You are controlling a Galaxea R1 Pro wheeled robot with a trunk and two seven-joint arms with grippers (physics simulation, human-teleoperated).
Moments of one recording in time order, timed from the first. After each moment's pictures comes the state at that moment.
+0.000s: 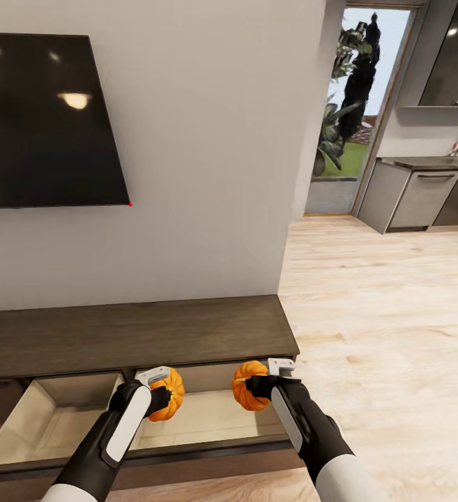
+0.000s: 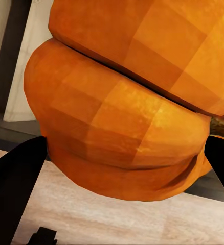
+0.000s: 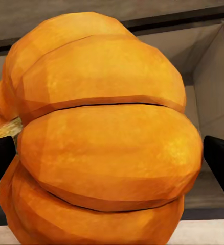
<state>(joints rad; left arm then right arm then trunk) -0.44 -0.03 -0.13 -1.11 0.65 0.78 0.64 -0.55 0.17 0.15 -0.85 -0.20 0.58 -0.19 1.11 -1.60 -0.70</state>
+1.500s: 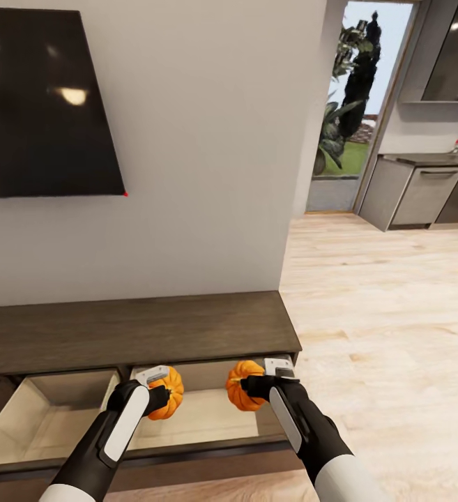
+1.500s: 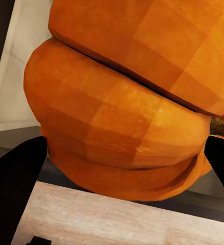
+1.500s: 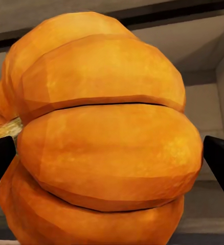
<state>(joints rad) -0.44 -0.03 -0.12 -1.12 0.66 0.78 0.63 -0.55 0.17 0.17 -0.85 -0.25 0.58 -0.16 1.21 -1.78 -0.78</state>
